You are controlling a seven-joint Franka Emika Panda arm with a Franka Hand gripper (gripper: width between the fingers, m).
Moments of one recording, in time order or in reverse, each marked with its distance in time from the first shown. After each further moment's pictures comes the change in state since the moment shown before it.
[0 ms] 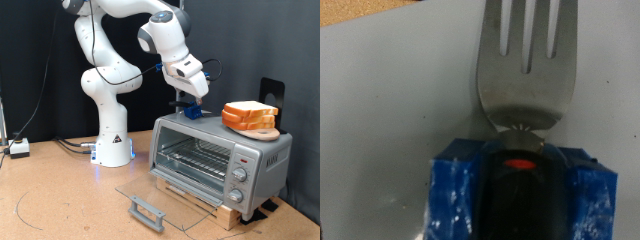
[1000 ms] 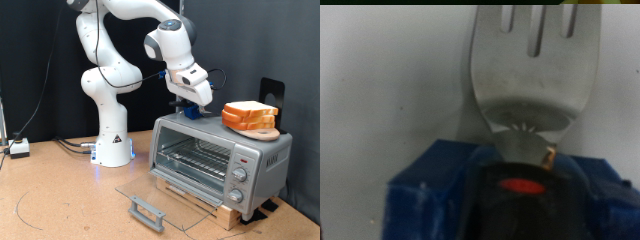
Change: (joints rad) arm 0.003 0.060 0.053 -0.018 0.000 0.073 -0.025
